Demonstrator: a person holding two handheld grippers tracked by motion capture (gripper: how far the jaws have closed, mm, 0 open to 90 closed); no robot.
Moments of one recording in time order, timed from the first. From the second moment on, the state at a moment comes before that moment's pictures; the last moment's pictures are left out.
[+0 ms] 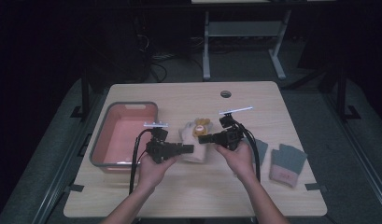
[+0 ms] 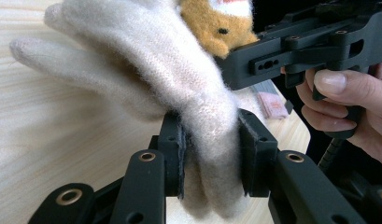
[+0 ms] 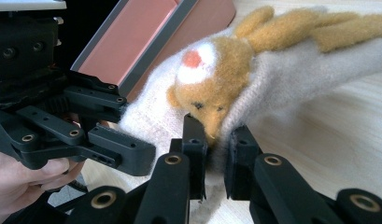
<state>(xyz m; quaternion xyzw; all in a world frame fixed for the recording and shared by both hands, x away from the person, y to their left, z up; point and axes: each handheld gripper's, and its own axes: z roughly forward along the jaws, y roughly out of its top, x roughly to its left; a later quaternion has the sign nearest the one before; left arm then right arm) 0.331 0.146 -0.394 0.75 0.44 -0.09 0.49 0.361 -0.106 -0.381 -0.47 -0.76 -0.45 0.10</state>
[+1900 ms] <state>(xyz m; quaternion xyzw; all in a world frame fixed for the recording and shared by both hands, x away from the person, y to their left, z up) 0.344 0.212 -0.342 0.72 0.45 -0.08 0.53 0.390 -0.048 -0.328 -0.44 -0.76 -0.47 0.12</state>
